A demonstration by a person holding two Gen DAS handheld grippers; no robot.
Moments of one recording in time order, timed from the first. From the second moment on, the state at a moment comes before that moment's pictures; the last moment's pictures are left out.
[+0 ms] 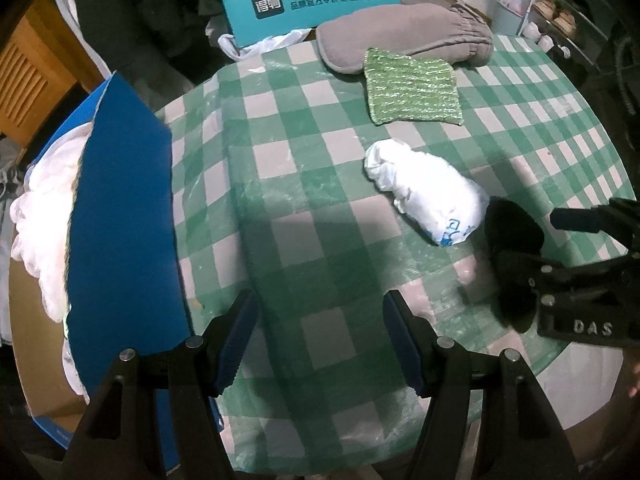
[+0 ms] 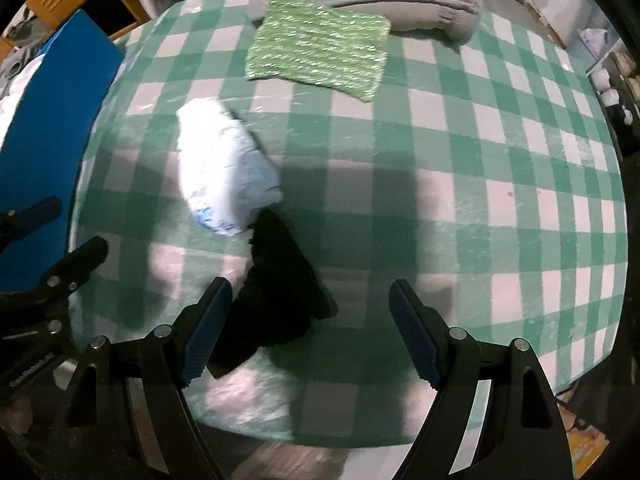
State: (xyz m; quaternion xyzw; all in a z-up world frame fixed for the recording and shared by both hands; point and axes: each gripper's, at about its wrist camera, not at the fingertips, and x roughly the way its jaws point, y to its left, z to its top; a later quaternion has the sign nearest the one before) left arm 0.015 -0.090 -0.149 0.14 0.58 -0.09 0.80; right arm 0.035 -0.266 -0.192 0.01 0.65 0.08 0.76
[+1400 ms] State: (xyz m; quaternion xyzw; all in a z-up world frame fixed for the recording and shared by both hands) left arm 0.072 -0.146 -0.166 0.03 0.60 -0.12 0.79; right arm 0.072 -0.329 -0.201 0.07 0.62 0.05 0.78
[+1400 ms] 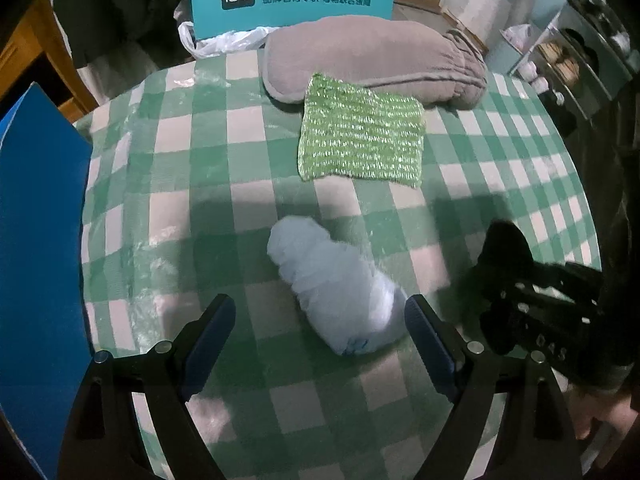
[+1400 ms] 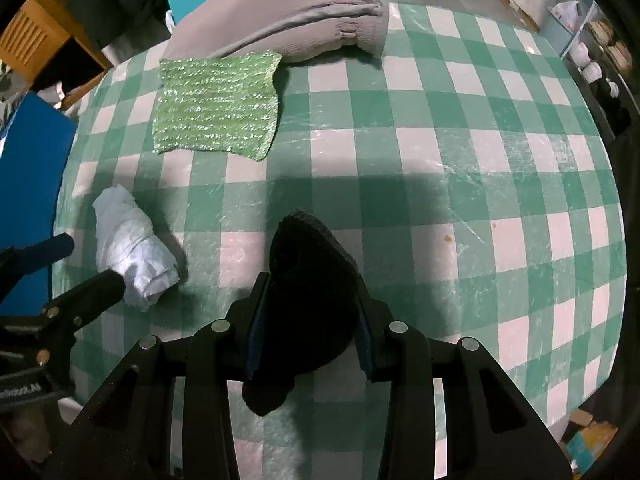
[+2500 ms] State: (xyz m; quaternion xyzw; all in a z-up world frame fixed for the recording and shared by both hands) left arm 0.067 -0.153 -0.166 0.09 0.57 -0.12 0.81; right arm 0.081 -0.319 -0.179 0.05 0.61 0.08 0.79
